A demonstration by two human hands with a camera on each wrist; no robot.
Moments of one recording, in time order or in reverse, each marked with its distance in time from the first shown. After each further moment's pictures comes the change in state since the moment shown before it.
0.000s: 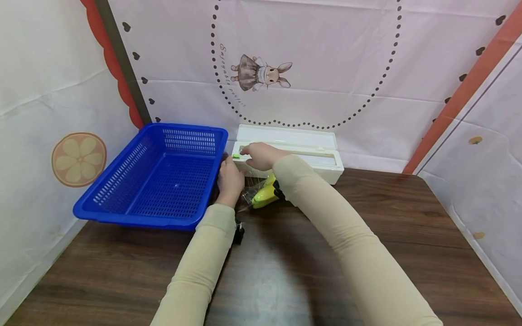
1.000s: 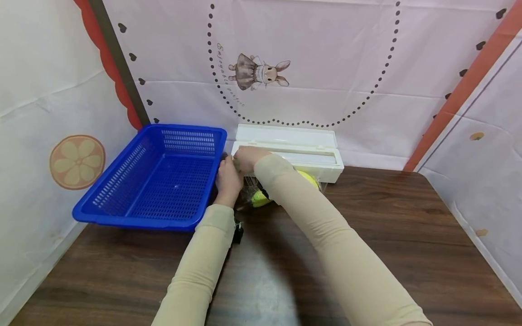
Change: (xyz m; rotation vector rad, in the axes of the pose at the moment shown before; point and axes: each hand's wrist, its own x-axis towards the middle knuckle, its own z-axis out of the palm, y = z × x) left_hand 0.002 -0.007 0.001 -0.004 0.019 0.054; right_hand 0.022 -0.022 0.010 -0.159 -0.064 0.133
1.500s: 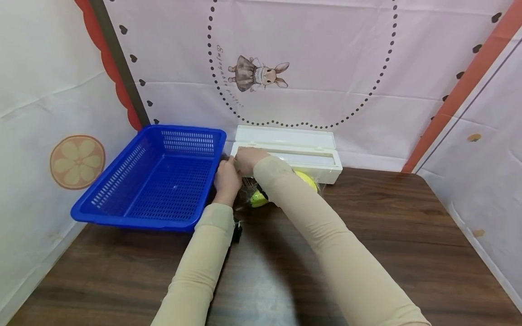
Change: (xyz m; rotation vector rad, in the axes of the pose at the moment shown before) left_hand 0.003 0.003 -0.003 0.110 -0.032 0.007; right_hand -0.008 -0.002 0.001 -0.017 0.018 0.054
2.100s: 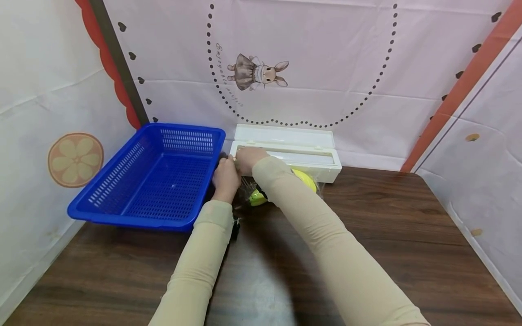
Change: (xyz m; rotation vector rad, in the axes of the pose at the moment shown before) left_hand 0.001 0.002 -0.003 0.124 -0.002 0.043; right_hand -0.006 -0.003 0.001 -0.038 0.049 0.041
